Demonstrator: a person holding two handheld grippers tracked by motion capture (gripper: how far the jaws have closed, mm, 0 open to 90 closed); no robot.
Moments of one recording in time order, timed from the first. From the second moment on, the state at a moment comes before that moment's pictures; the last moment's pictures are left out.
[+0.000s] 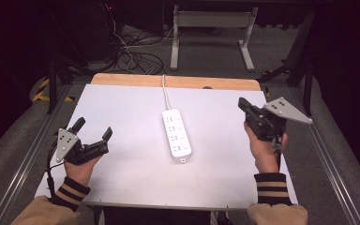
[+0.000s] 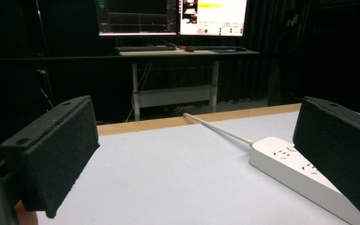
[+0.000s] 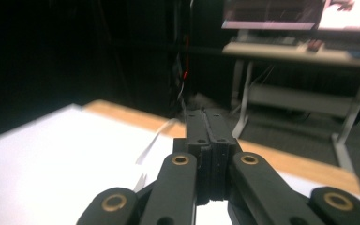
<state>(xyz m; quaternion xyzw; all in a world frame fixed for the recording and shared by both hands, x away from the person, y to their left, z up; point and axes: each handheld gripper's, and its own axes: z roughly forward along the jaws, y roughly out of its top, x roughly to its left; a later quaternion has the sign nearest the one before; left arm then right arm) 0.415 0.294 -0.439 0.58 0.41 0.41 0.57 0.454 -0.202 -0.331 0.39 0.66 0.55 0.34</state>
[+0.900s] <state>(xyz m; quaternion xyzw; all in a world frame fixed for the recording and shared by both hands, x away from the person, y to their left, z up) 0.416 0.290 -0.443 0.59 0.41 0.40 0.57 0.479 -0.112 -0.349 0.34 0.77 0.50 0.20</state>
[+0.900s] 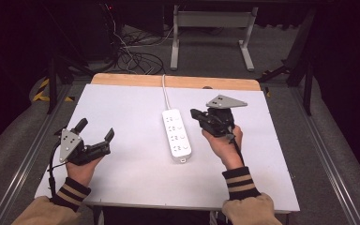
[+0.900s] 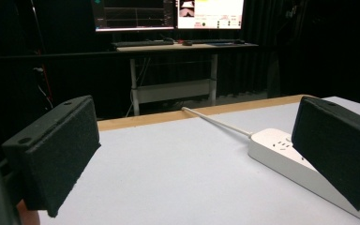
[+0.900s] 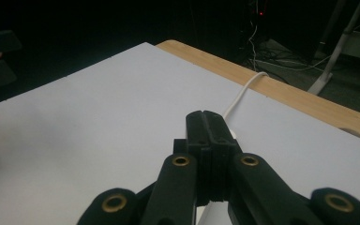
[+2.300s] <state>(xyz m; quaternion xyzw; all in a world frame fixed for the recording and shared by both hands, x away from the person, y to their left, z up) 0.414 0.288 -0.447 0.61 0.40 0.40 0.55 0.593 -0.056 -0.471 0.36 0.80 0.44 0.18</state>
